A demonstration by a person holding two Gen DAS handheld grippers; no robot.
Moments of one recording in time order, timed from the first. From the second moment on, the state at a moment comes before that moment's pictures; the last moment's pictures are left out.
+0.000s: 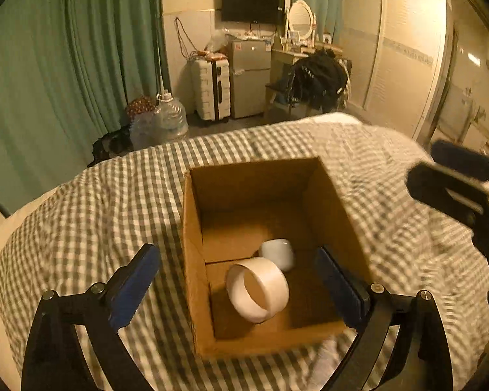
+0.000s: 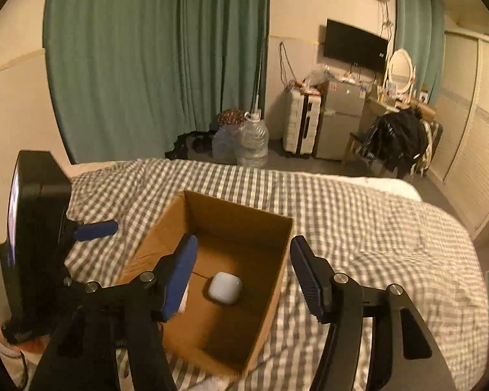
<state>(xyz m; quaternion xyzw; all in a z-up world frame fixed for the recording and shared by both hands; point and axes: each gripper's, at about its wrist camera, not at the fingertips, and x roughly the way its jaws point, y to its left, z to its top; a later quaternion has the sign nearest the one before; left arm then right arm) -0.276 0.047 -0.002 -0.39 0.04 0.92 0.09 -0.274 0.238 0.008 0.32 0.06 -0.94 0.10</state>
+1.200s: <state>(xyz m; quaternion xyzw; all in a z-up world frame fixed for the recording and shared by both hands) -0.053 -0.022 -0.107 -0.44 0.07 0.90 -0.01 -0.080 0.162 -0.129 0.46 0.06 -0.87 0.17</state>
